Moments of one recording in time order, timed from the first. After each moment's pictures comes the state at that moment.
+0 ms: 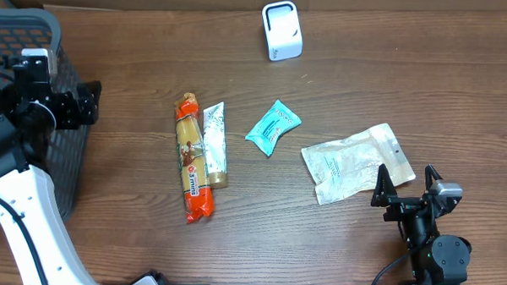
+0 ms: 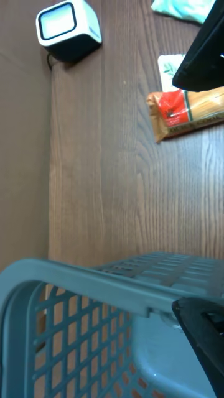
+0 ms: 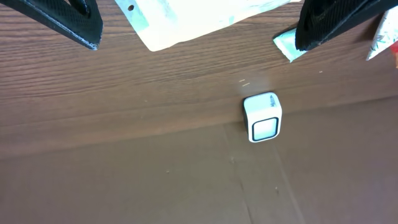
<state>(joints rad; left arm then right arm) 0.59 1.33 1.30 -0.65 0.49 0.32 0.08 0.05 0.02 -0.03 -0.02 0.21</state>
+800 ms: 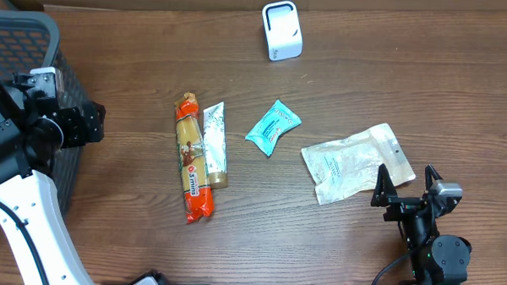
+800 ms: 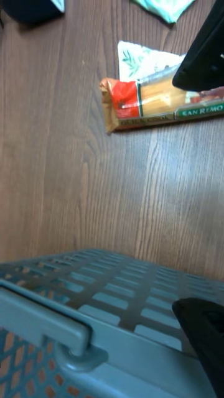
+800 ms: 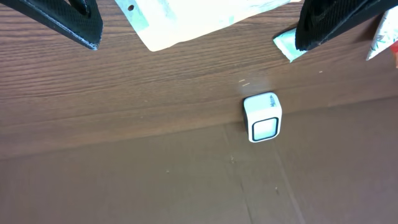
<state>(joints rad) 0.58 1.31 1.30 -0.85 0.34 0.29 0.08 0.05 0.02 -0.03 -0.02 0.21</state>
